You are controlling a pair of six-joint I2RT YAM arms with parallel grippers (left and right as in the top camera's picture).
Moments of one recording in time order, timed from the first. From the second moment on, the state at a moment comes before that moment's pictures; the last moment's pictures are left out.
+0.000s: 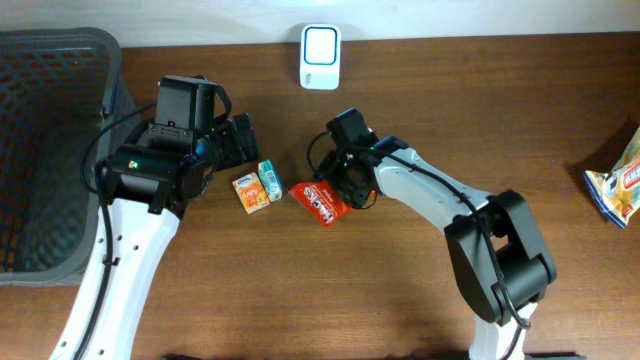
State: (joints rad) left arm -0.24 1.42 1.49 -0.98 -0.12 -0.43; right arm 0.51 2.00 1.36 -0.58 -0.18 1.10
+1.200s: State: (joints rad) left arm -0.24 1.42 1.49 -0.98 -0.12 -0.43; right arm 0.39 1.97 1.29 -0.83 -0.34 0.50
